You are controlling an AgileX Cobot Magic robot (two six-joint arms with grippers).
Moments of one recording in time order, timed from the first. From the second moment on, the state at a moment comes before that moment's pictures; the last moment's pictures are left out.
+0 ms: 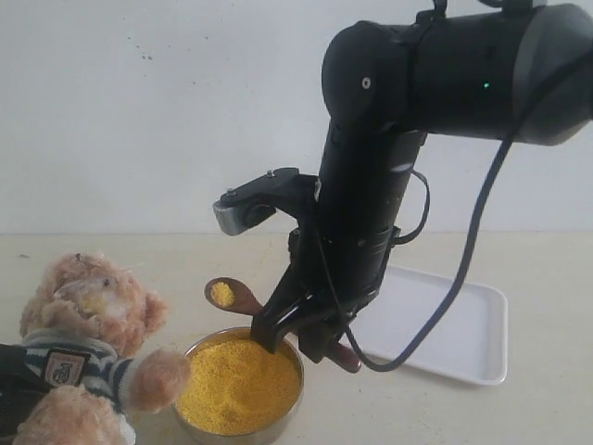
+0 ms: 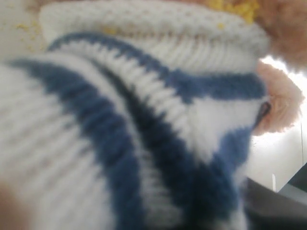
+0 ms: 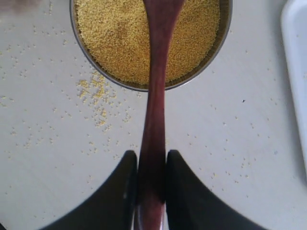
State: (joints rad) left arm 0.21 1.47 -0.53 -1.22 0.93 1.03; right arm 0.73 1.82 -1.58 0.10 1.22 -0.25
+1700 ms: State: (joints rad) left arm 0.21 1.47 -0.44 -1.25 0.95 1.03; right arm 0.94 1.81 -1.62 0.03 1.02 -0.47
